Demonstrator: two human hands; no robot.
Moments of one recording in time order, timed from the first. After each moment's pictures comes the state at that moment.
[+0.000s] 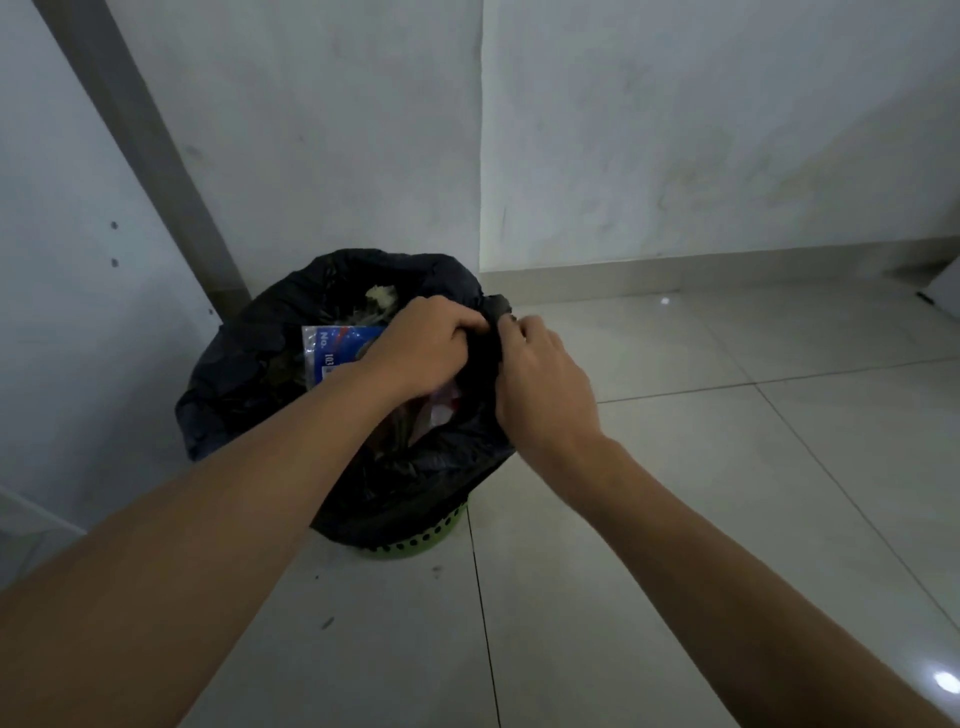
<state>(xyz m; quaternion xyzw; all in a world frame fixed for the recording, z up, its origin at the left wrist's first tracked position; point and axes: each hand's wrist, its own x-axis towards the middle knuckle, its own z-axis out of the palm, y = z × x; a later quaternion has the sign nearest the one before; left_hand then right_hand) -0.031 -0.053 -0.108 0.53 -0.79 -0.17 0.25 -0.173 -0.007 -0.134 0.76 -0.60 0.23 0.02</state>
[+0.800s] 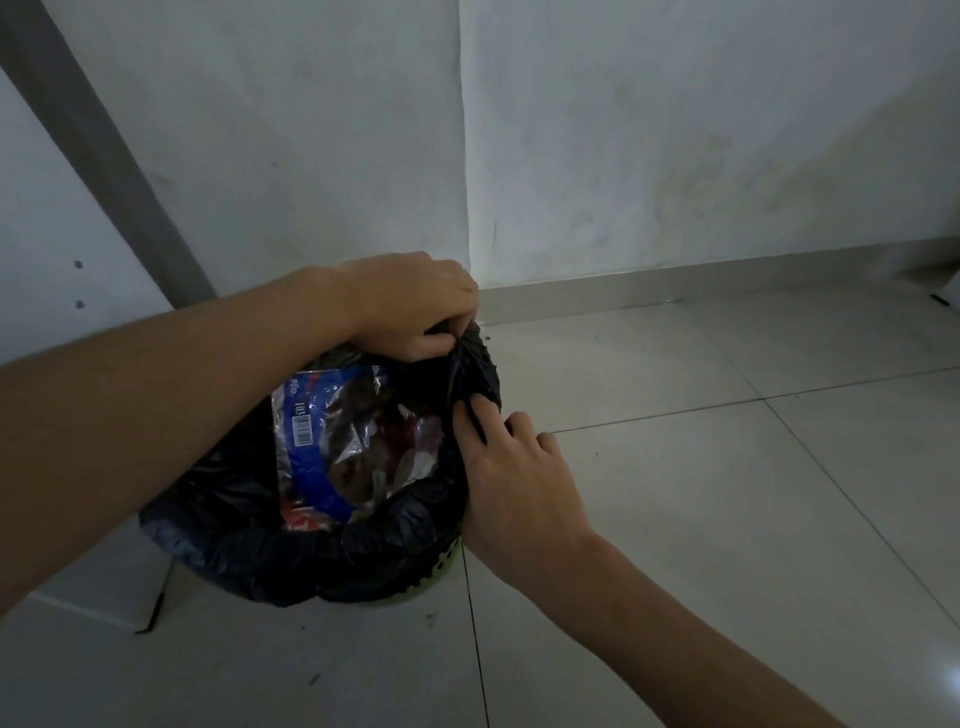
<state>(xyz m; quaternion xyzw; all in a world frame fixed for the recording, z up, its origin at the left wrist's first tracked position) -0.016 -0.136 -0.048 0.26 -0.96 0.08 -0.06 -0.170 0.020 -0.146 0.82 -0.56 0.09 -0.01</state>
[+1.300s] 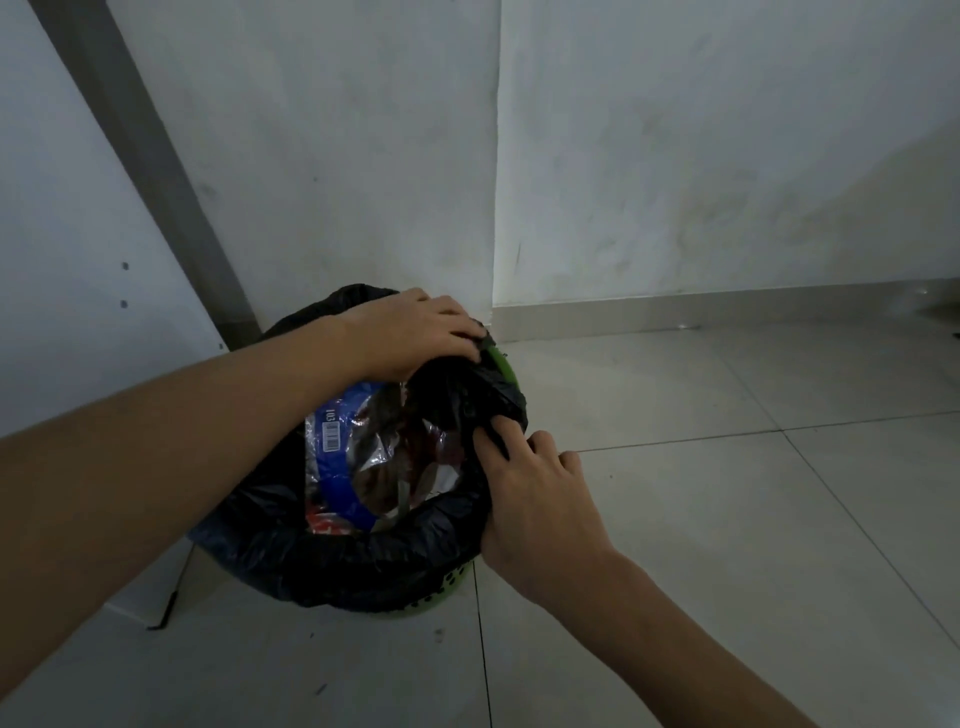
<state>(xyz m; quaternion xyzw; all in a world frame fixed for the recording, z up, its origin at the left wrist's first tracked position) 0.017 -0.140 -0.084 0.31 -0.93 0.16 -0.12 -0.168 0.020 -0.142 0.82 -0.57 0.07 -0.04</state>
